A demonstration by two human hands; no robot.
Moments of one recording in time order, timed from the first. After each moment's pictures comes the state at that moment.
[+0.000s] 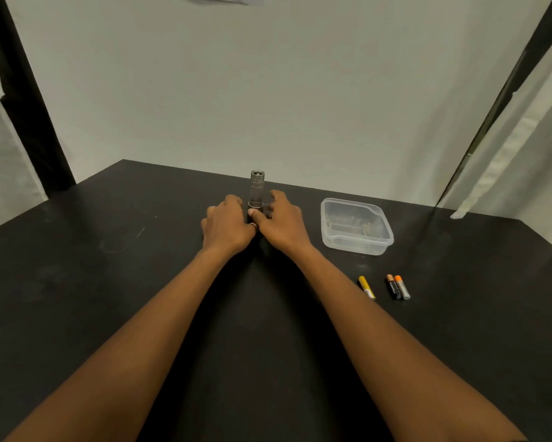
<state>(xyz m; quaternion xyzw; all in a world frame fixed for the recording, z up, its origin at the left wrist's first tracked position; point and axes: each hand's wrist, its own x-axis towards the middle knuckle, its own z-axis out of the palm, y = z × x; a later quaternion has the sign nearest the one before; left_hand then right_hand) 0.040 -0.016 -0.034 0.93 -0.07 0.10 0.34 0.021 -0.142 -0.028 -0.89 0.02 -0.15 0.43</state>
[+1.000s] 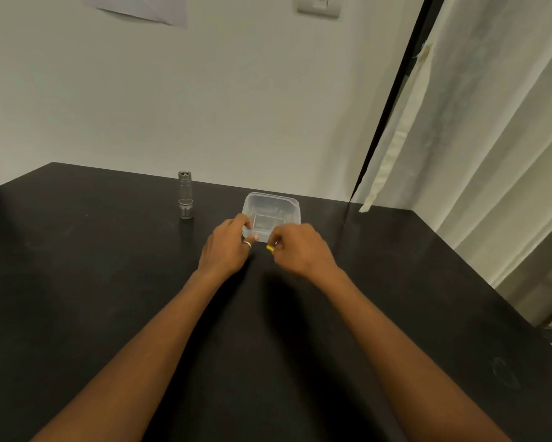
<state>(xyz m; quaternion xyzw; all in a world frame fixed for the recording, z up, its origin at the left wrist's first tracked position) -0.058 -0.114 -0.037 0.89 -0.24 0.11 0.37 -0.148 -0.257 0.022 -0.98 0.07 -0.10 0.13</state>
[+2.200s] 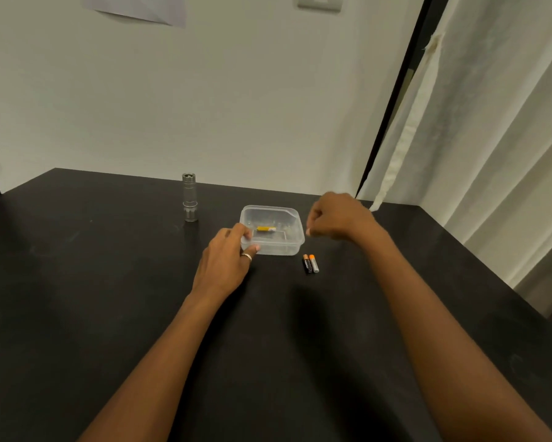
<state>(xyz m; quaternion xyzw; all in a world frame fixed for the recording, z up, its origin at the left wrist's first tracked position) -0.082 -0.090 -0.045 0.88 -0.24 0.14 0.40 -0.134 -0.301 0.075 -0.98 0.13 -0.04 0.12</state>
